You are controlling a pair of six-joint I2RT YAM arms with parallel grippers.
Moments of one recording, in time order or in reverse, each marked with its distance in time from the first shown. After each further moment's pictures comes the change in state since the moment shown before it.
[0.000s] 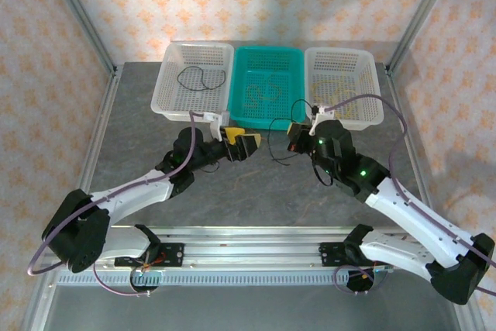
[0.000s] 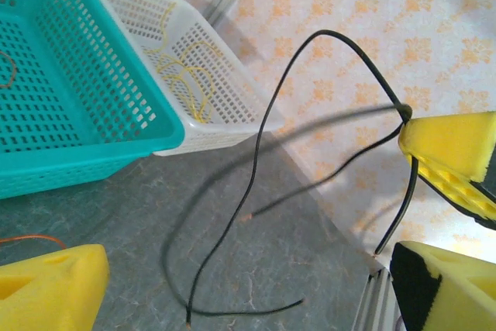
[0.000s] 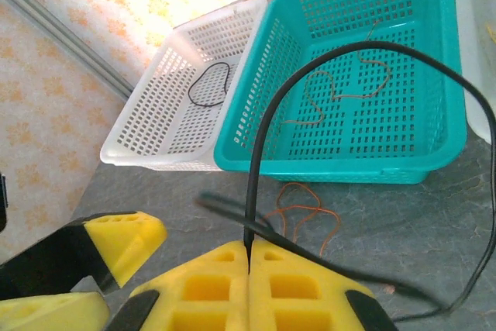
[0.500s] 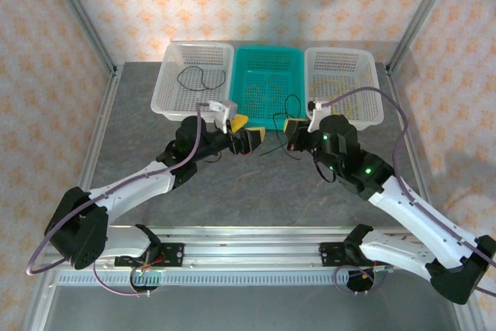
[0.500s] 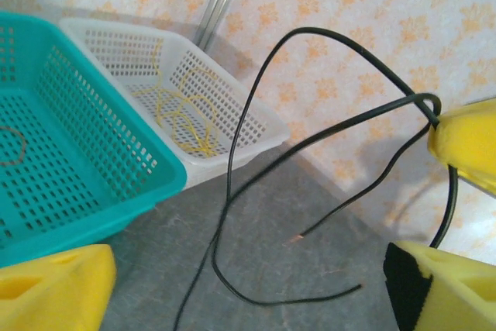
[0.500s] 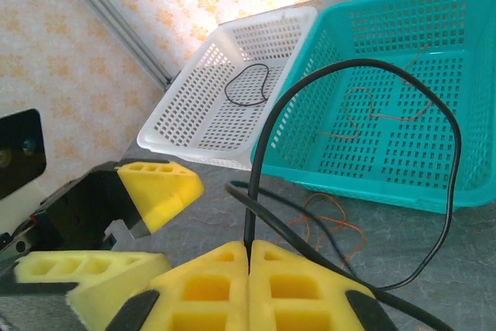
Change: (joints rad) left arm 0.000 0.023 0.135 -0.110 0.006 0.251; right arm -0.002 0.004 0.071 -0.019 -0.098 -0.119
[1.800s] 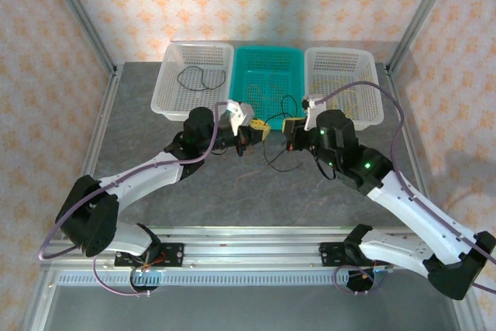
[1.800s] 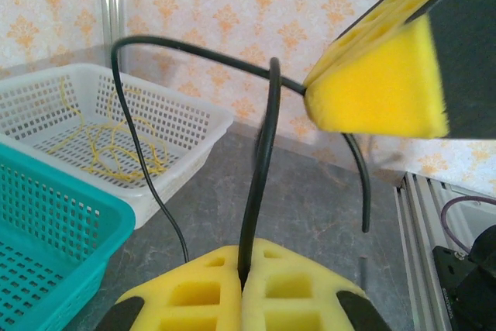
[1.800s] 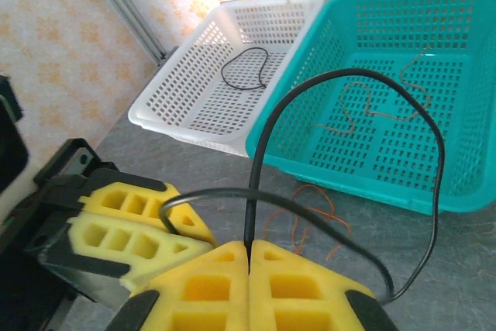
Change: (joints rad) left arm 0.000 0.097 0.097 0.019 0.256 0.284; right arm 0.000 0.043 0.066 -0.080 -0.013 -0.082
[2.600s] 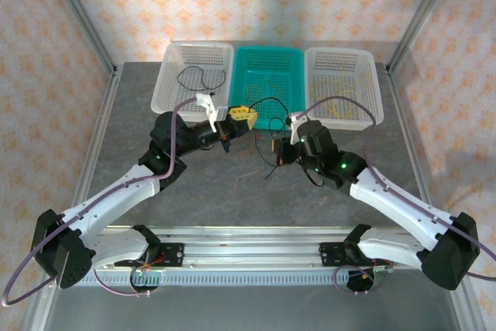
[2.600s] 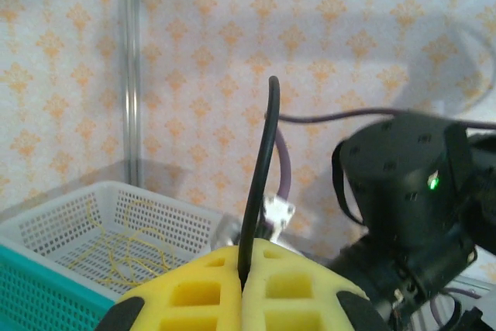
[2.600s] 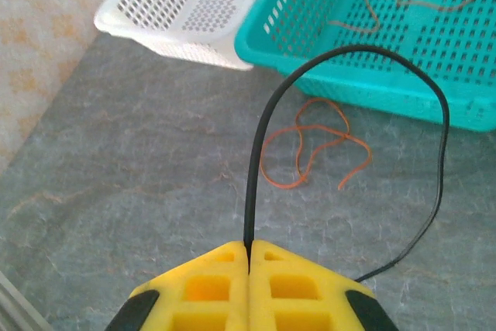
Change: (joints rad) left arm 0.002 -0.255 -0.001 0.047 -0.066 -0.086; right arm 0.000 0.092 -0.202 0.116 -0.117 0.034
